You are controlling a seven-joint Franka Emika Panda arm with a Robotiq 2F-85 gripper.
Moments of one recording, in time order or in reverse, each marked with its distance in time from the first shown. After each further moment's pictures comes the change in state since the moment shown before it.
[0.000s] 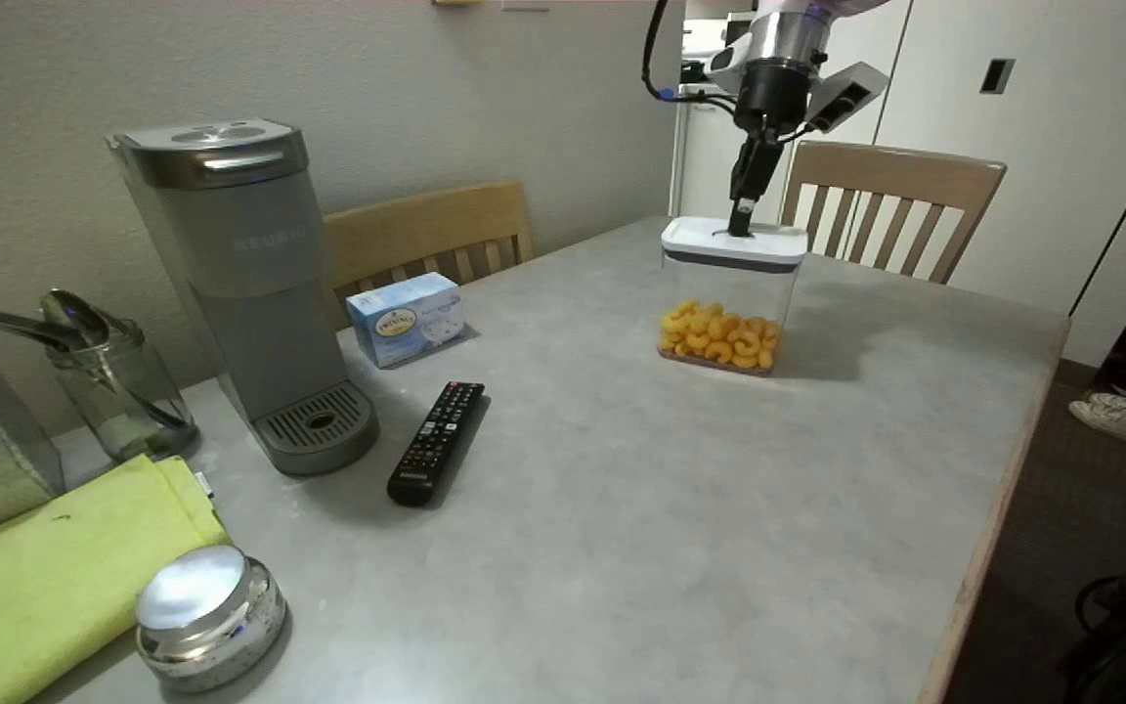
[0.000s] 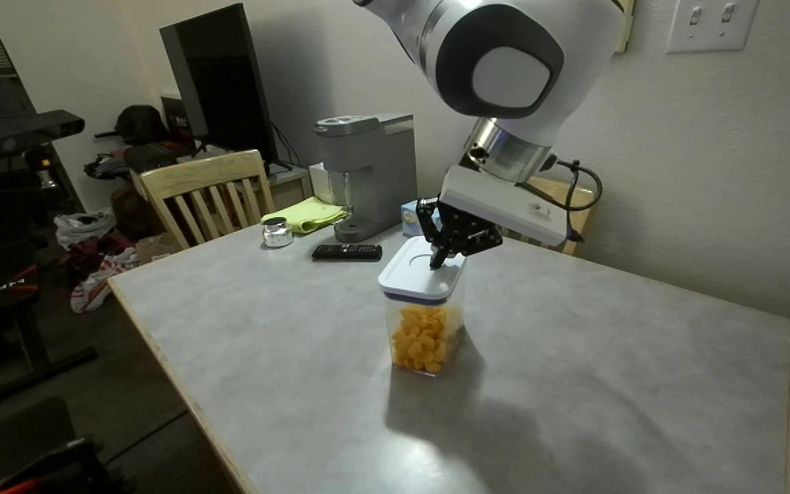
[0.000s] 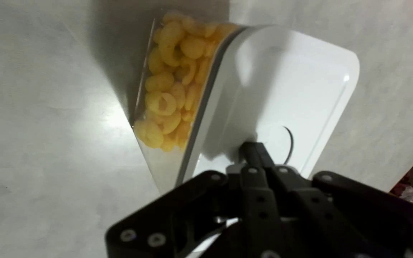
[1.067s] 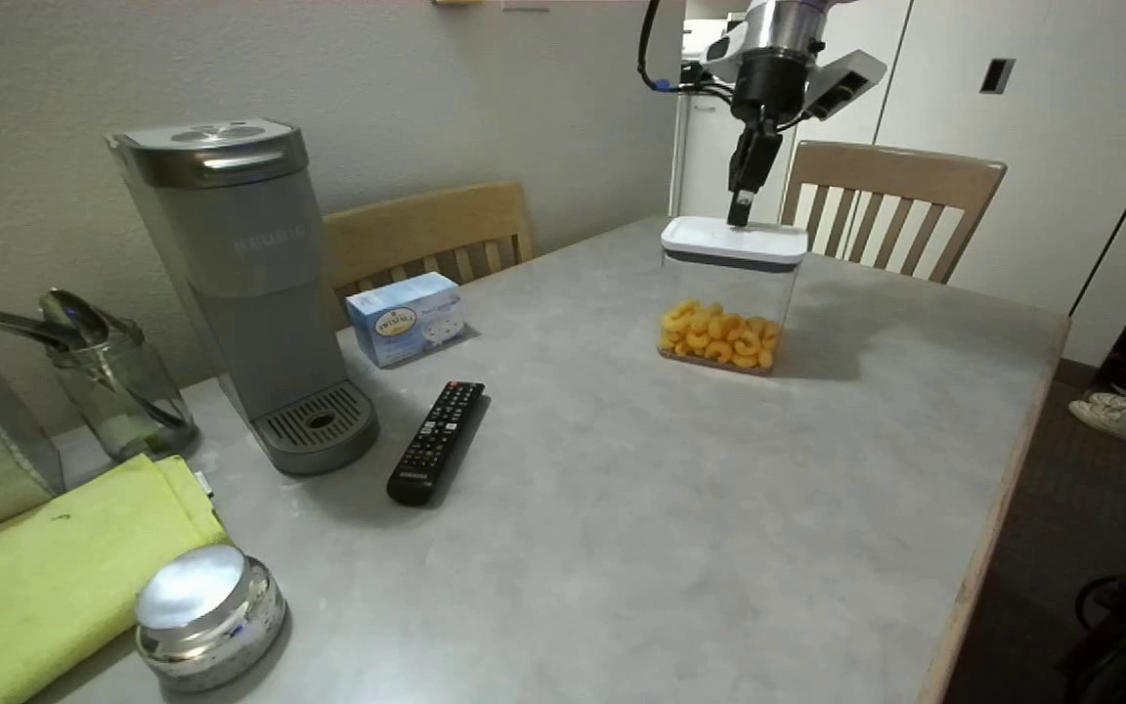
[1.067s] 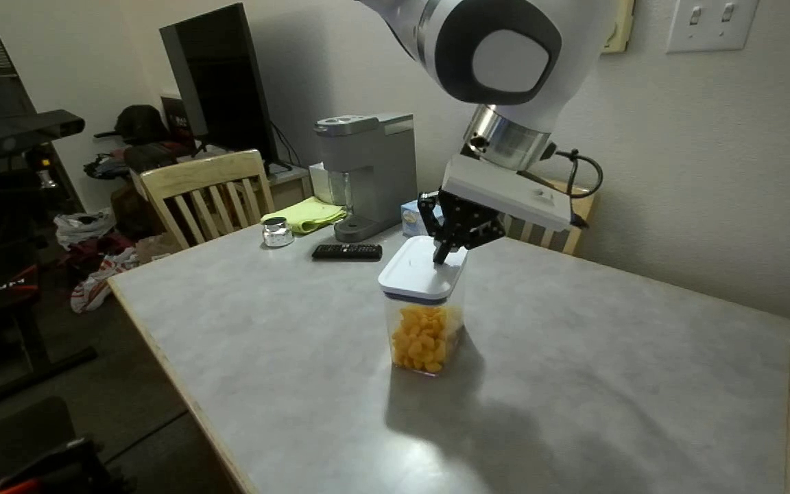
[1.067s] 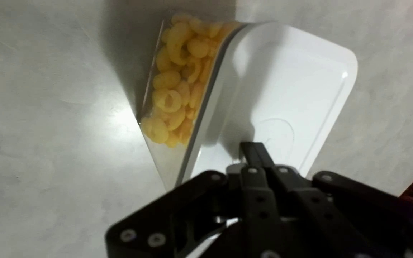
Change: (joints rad) arm 0.008 -0.007 0.002 0.018 -0.038 -0.002 0.009
